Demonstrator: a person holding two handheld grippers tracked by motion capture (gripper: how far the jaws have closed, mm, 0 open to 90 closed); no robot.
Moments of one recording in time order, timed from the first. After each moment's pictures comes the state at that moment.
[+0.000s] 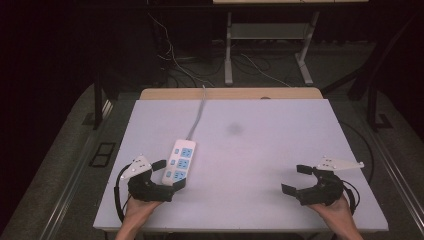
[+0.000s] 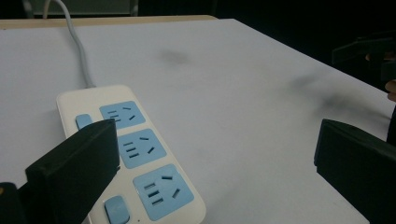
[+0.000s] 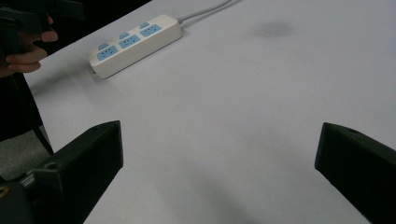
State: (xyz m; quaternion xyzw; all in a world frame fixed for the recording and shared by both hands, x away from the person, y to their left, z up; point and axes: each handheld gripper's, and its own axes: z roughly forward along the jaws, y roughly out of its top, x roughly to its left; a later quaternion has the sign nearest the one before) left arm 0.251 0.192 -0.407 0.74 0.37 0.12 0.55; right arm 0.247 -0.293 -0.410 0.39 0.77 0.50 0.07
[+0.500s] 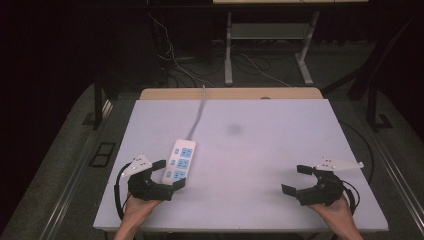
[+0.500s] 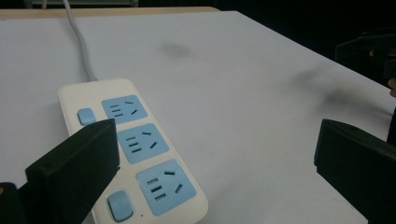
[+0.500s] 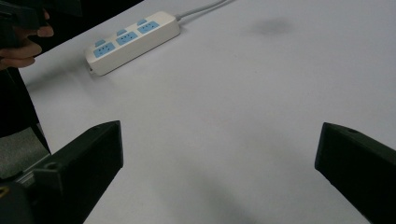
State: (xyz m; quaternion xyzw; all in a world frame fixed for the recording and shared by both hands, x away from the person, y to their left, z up) left arm 0.255 0.194 -0.404 0.75 0.38 0.10 0.54; right arm 0.247 -0.294 -0.411 0.39 0.77 0.50 0.08
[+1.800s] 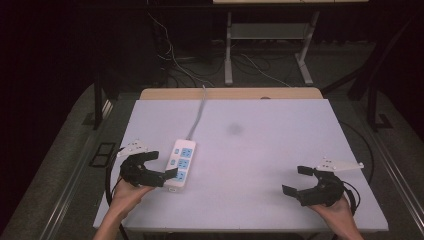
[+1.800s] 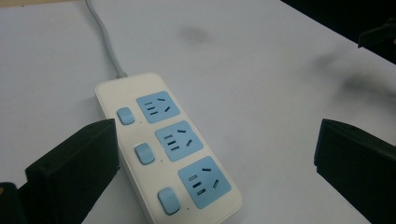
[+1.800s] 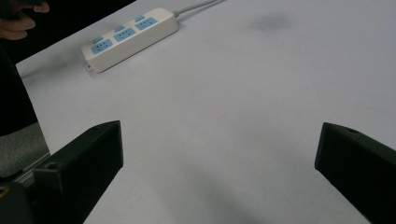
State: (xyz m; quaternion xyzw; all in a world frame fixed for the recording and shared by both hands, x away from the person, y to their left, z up) left arm 0.284 0.209 -0.378 0.79 0.39 0.09 0.47; right arm 0.246 -0.295 -0.414 0.39 0.77 0.49 0.07
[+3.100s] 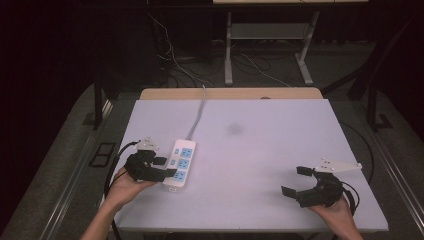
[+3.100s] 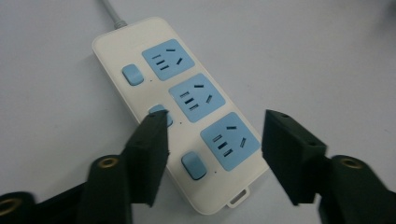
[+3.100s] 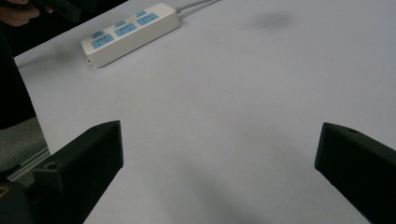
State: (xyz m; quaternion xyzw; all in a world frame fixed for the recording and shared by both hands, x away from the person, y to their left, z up) left arm 0.303 0.202 -0.382 0.86 0.37 0.07 0.35; right arm 0.245 -0.293 -0.415 0.38 0.78 0.49 0.08
